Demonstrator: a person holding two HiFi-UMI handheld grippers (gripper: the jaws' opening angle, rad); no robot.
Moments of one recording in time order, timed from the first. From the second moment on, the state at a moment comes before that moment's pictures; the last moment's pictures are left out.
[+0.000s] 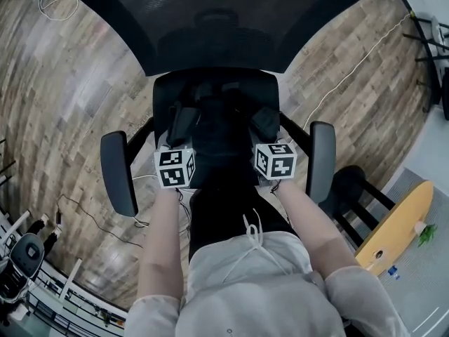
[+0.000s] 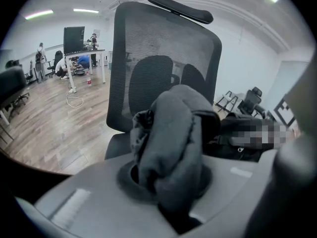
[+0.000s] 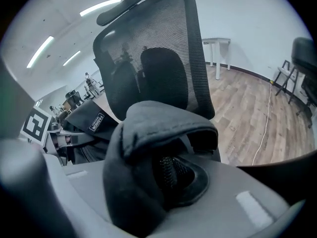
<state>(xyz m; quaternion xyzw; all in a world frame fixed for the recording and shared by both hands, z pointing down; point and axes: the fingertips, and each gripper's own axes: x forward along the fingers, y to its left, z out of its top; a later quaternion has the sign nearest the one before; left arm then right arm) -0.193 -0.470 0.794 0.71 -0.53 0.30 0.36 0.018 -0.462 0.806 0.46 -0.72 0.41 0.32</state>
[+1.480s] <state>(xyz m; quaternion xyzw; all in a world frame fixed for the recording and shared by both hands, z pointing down) -0.206 -0.404 0.686 0.69 -0.62 0.21 0.30 -0.002 -0.416 0.696 0.48 -0.76 0.32 0.30</state>
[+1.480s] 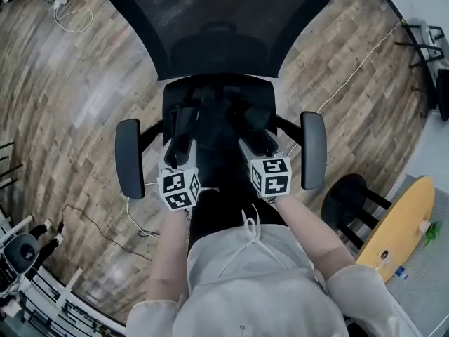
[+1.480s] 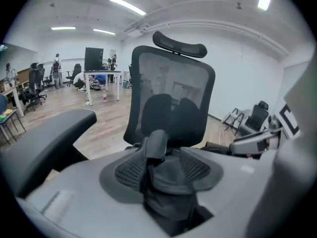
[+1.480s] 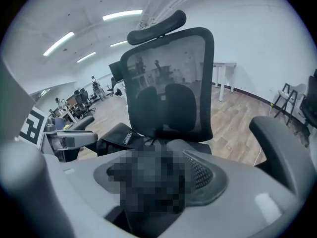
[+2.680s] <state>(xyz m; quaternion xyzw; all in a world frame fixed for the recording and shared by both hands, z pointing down) -0.143 -0.393 0.349 0.82 -0.57 0.05 0.10 -0.007 -0.411 0.375 0.49 -0.86 0.13 0.09</state>
